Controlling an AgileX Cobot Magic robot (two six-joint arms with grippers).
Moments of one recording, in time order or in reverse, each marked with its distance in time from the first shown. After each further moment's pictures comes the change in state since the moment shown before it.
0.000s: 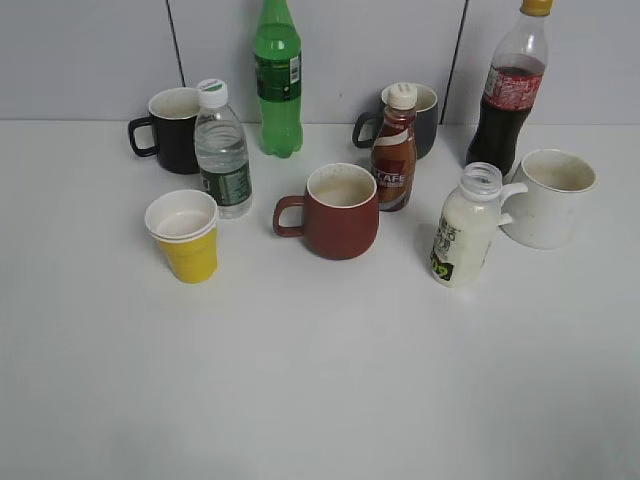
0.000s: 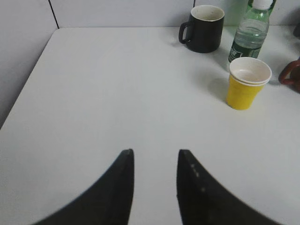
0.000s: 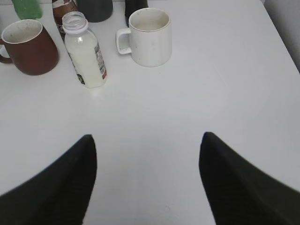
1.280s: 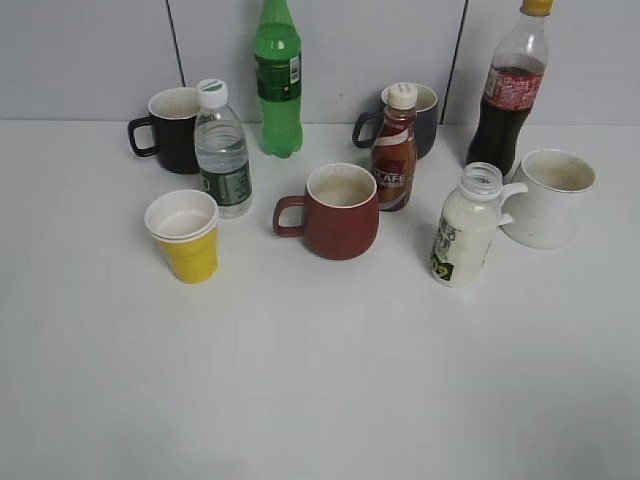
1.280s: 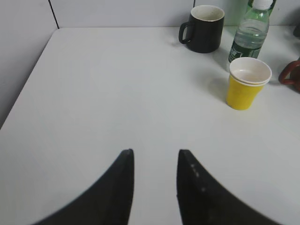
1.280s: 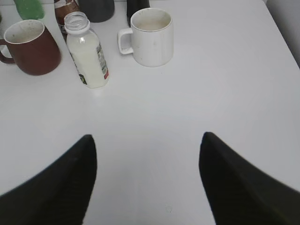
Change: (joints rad) left arm 0.000 0.000 0.000 0.000 0.000 0.000; right arm 0.000 0.000 0.000 0.007 0.000 0.000
